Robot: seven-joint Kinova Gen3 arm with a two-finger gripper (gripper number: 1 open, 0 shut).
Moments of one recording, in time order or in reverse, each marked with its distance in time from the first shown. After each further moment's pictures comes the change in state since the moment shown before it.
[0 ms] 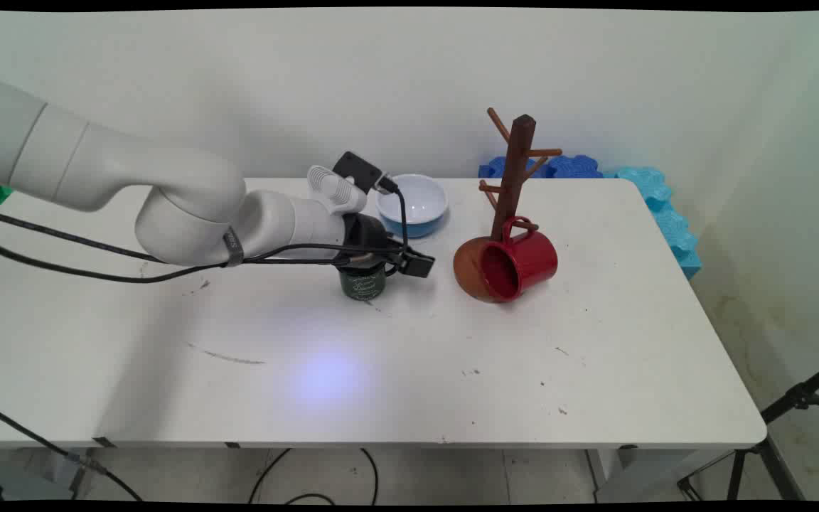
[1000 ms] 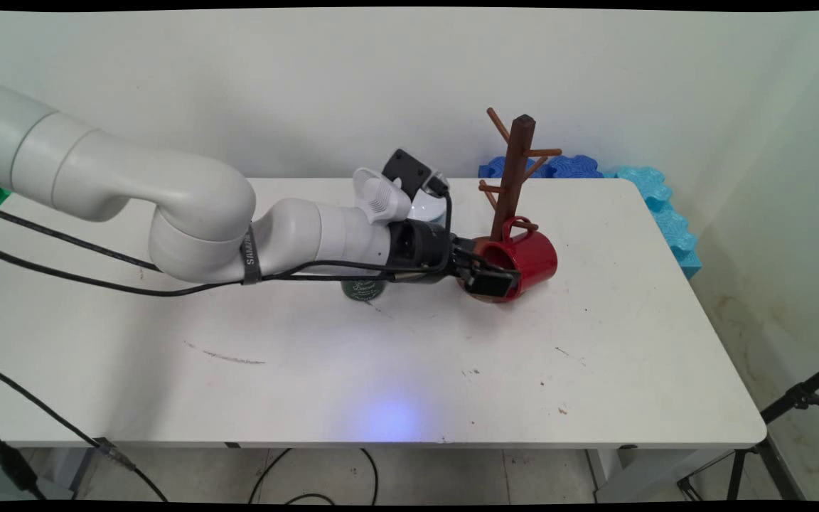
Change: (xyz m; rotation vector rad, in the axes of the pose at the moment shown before) arm 0.019 0.071 -0.018 -0.280 0.154 0.041
